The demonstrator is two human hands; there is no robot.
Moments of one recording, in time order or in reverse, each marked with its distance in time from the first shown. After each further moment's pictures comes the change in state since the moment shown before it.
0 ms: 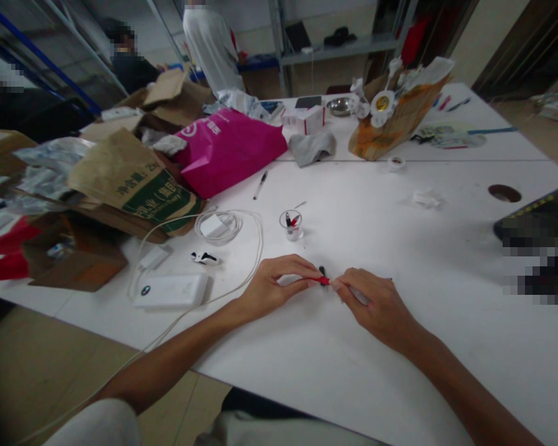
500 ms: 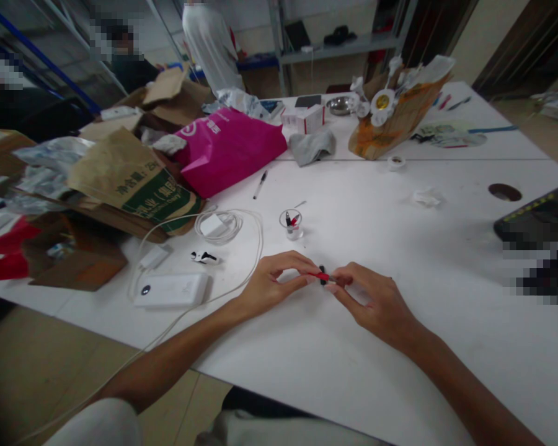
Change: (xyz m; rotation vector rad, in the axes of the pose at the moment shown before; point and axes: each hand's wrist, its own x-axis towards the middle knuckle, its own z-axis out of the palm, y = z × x) left_hand 0.003 0.006 -0.001 -0.027 0.030 -0.058; right_hand -0.001 0.001 0.001 0.036 0.026 0.016
